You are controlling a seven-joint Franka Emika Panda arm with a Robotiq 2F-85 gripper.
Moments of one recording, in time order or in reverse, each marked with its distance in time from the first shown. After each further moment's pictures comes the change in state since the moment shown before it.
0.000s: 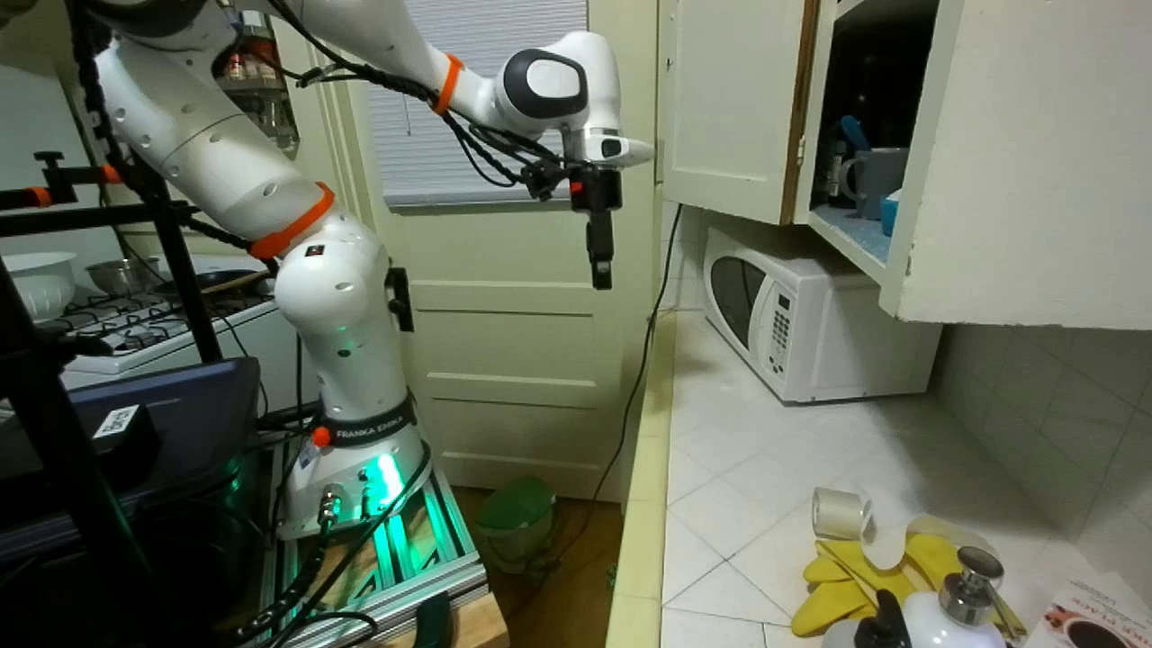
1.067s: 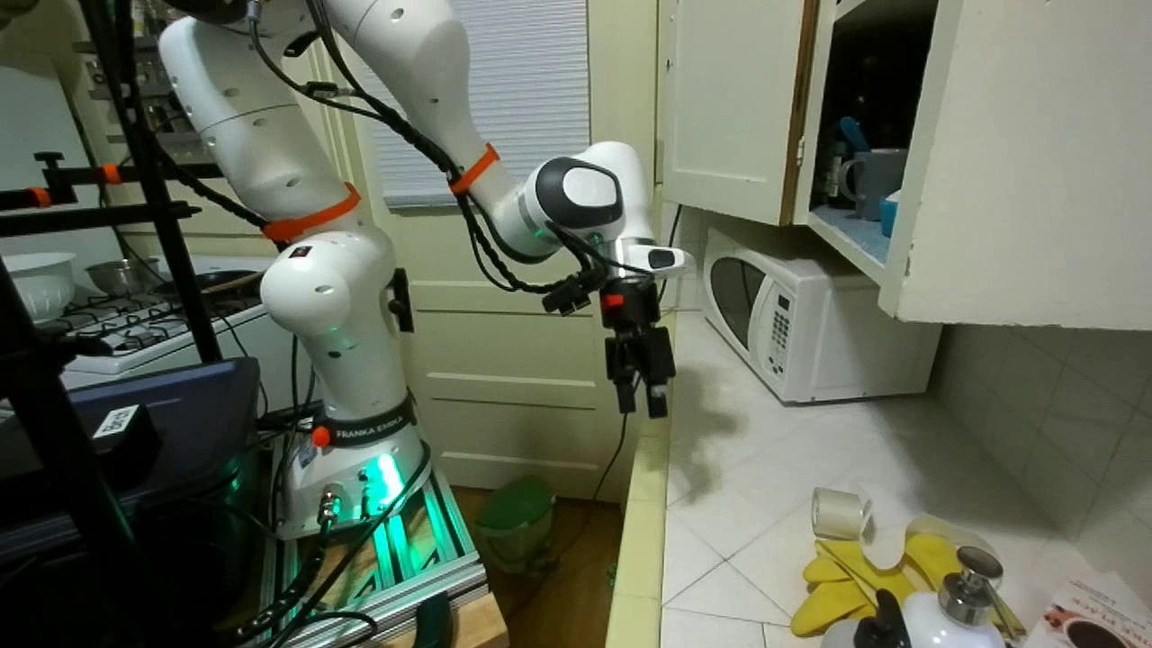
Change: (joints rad) arm -0.151 0.281 -0.242 -0.121 -0.535 0.421 -0.178
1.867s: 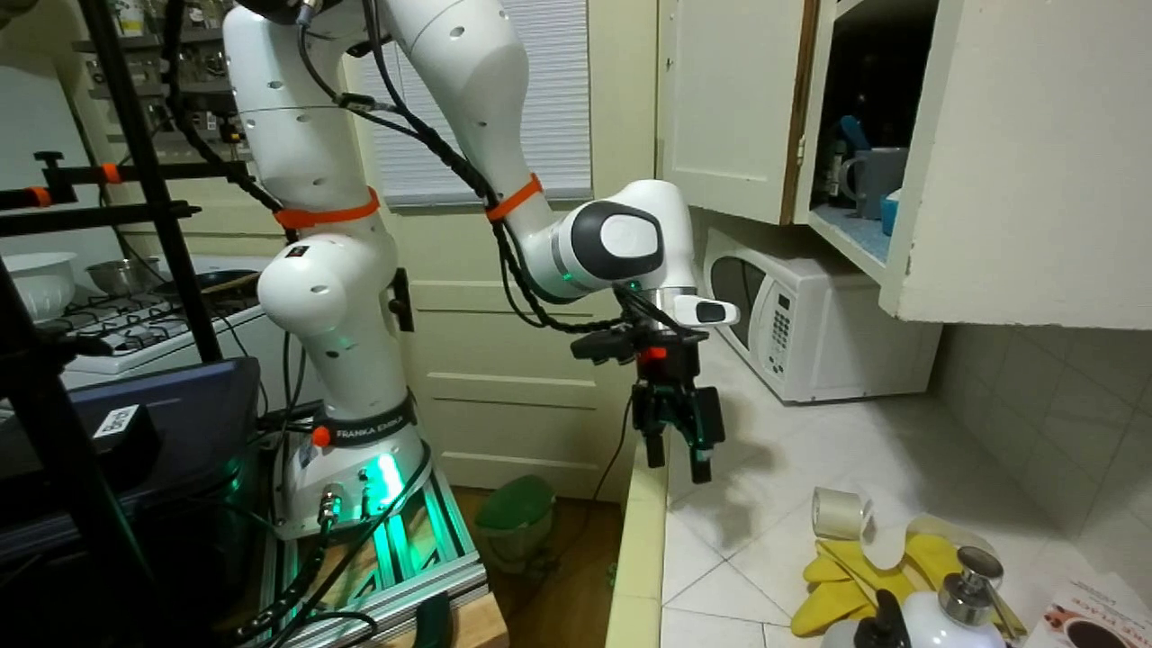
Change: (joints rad) arm -0.035 0.253 -0.135 0.129 -0.062 0.171 -0.151
